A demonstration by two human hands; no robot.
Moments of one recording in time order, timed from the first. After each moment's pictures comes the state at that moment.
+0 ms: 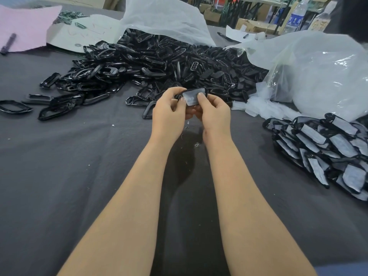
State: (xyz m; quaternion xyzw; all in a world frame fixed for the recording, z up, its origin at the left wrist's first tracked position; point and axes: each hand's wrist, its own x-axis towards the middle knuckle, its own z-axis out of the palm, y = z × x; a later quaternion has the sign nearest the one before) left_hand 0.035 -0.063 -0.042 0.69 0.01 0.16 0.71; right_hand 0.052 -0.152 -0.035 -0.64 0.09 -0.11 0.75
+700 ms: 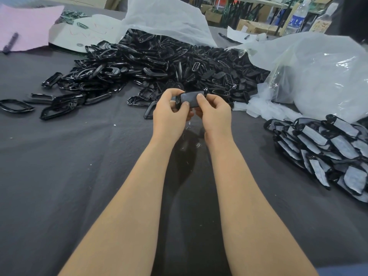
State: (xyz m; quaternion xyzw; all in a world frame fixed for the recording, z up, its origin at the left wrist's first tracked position) left_hand 0.036 -0.061 -0.046 0.69 0.02 0.16 0.71; right_hand 0.055 -0.153 -0.039 -0.69 0.07 -0.13 0.71
